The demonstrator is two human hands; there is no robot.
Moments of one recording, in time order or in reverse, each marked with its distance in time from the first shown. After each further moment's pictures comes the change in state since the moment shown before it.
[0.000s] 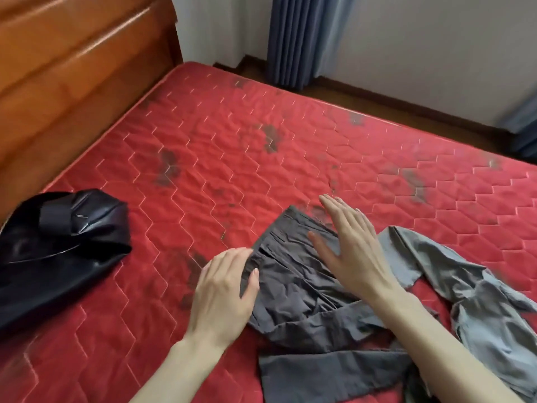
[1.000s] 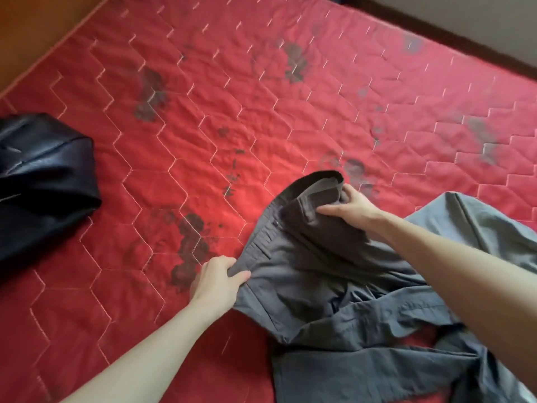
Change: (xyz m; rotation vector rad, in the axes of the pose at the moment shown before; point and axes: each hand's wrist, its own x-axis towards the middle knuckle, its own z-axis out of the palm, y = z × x) left_hand -0.001 -0.146 0.150 -0.153 -0.462 -0.663; right_hand 0.072 0.120 0.218 0.615 -0.463 0.712
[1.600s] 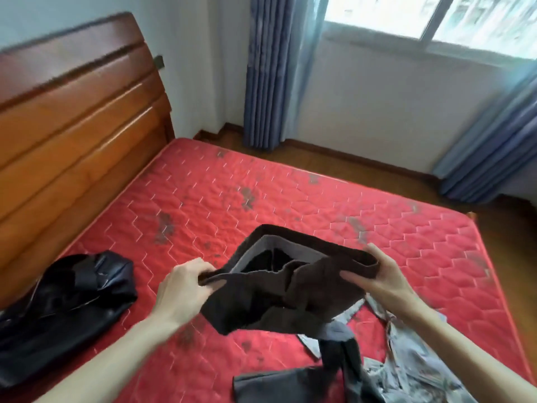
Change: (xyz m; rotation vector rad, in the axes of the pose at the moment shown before) left_hand -0.255 0.204 -0.259 0.033 0.295 0.533; right_hand -0.381 -0.132 -0.229 0.010 0.297 -0.462
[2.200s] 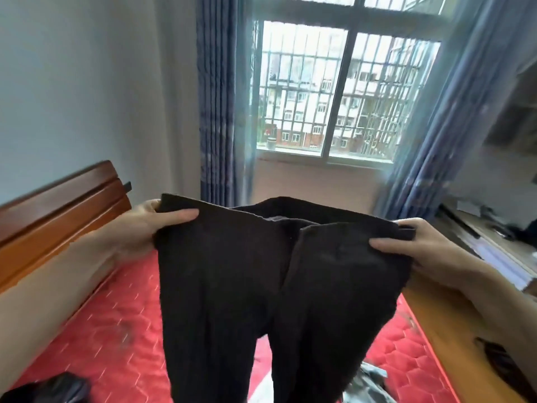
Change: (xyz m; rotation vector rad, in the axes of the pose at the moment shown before) left_hand -0.048 0.309 -0.278 -0.894 -0.329 0.097; right_hand -0.166 -0.283 -0.275 0.309 0.040 -0.157
